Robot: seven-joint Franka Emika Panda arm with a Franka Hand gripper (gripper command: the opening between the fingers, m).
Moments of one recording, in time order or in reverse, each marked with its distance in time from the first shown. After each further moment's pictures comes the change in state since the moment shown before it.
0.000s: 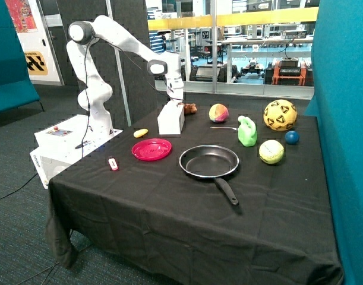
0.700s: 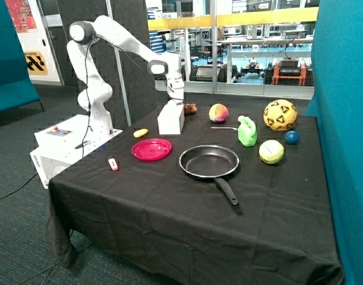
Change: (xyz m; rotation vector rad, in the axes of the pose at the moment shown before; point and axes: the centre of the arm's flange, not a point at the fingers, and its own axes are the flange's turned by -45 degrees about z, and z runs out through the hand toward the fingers) arm 0.004 -0.003 0.001 -0.004 0.007 0.004
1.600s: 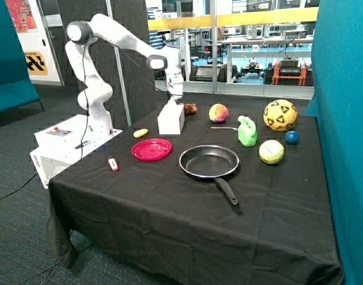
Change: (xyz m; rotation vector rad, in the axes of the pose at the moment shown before) arm -0.004 0.007 -0.030 -0.003 -0.010 0.024
